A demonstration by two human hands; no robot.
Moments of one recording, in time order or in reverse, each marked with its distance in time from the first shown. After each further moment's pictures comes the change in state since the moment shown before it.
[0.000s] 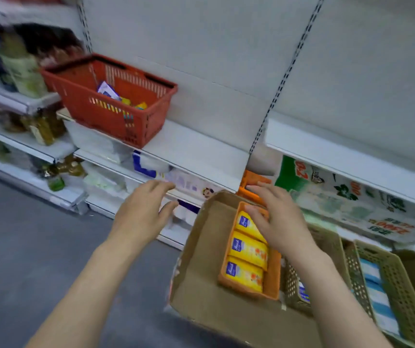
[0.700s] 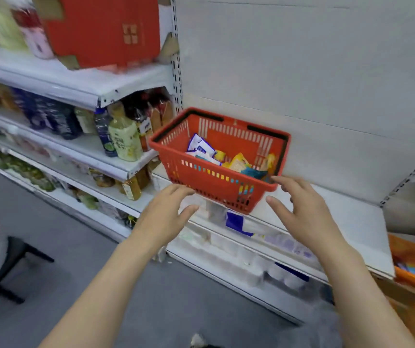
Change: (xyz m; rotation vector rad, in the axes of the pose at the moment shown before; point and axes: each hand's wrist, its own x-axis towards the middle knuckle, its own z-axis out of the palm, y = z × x) left_hand 0.214 -0.316 -0.166 0.075 -0.040 -0.032; right_hand 0.319 -0.229 0.165 0.219 0.065 0.043
